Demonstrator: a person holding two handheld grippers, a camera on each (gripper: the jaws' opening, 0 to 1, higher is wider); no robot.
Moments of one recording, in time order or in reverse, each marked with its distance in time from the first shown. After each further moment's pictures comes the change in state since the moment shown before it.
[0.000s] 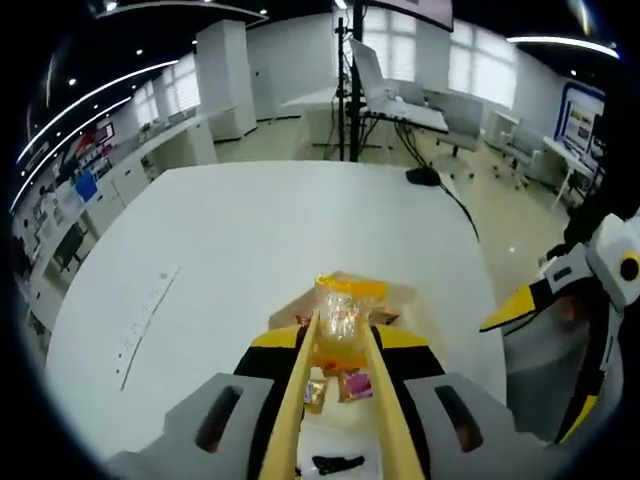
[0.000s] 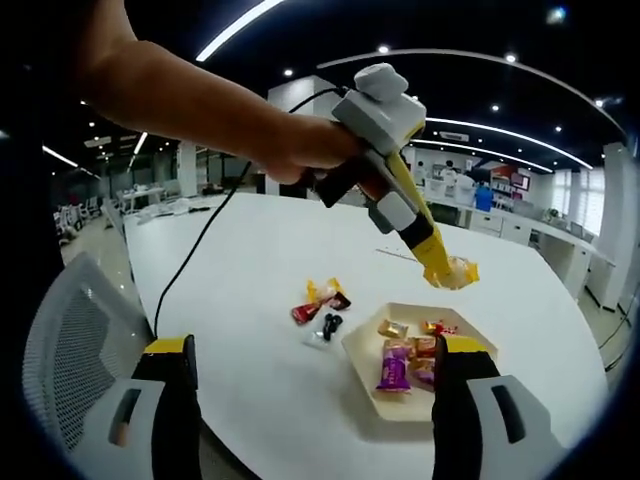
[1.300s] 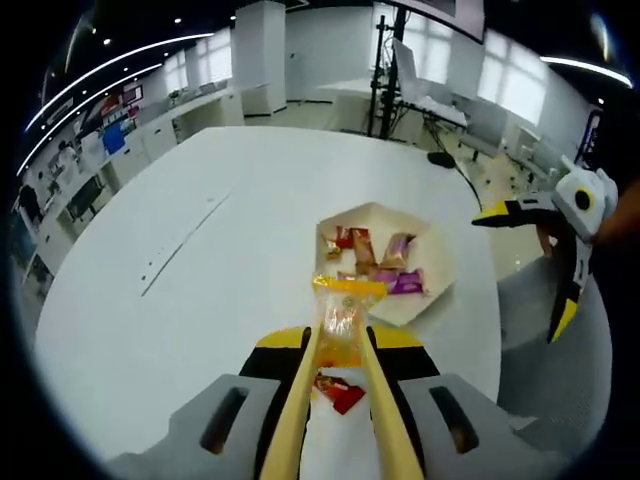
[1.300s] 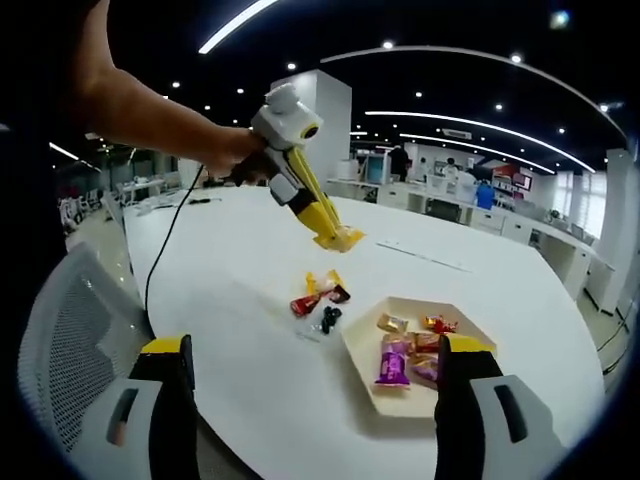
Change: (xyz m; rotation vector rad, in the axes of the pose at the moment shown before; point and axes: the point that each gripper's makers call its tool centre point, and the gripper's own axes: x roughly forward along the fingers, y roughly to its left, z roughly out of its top) left arm -0.090 0.035 -0.090 -0.140 0.063 0.067; right arm 0.002 -0.002 -0.008 -0.001 0.041 0.002
